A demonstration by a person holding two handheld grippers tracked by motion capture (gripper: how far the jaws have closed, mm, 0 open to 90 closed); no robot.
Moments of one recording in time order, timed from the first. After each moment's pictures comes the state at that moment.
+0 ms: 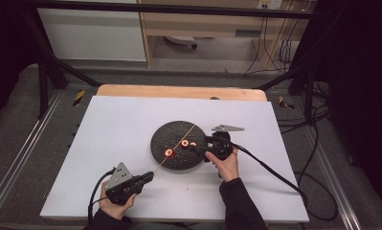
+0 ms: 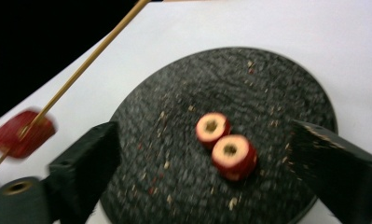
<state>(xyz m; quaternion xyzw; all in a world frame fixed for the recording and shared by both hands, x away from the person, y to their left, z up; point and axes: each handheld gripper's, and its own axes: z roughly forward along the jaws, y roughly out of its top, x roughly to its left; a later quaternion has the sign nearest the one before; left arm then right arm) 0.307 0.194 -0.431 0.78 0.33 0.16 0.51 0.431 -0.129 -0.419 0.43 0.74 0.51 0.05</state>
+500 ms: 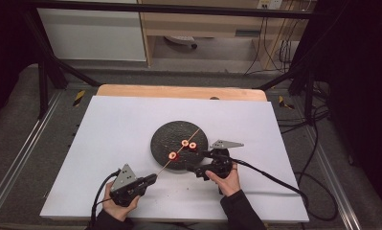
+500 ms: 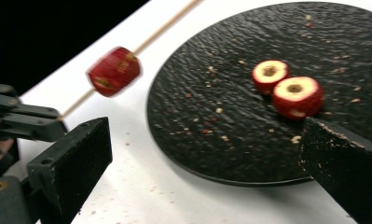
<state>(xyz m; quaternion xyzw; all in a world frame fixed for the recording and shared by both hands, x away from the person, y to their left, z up) 0.304 0.183 -0.435 0.79 0.32 0.16 0.50 0.388 -0.124 -0.431 0.40 0.75 0.52 0.02</state>
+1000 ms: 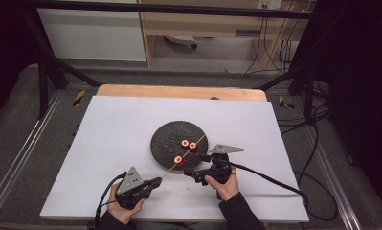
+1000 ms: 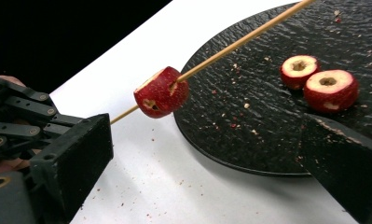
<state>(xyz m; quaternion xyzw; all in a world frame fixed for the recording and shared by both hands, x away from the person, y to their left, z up) 0.300 0.171 -0.438 0.80 0.30 0.15 0.49 0.374 -0.121 -0.432 0.39 0.74 0.54 0.00</state>
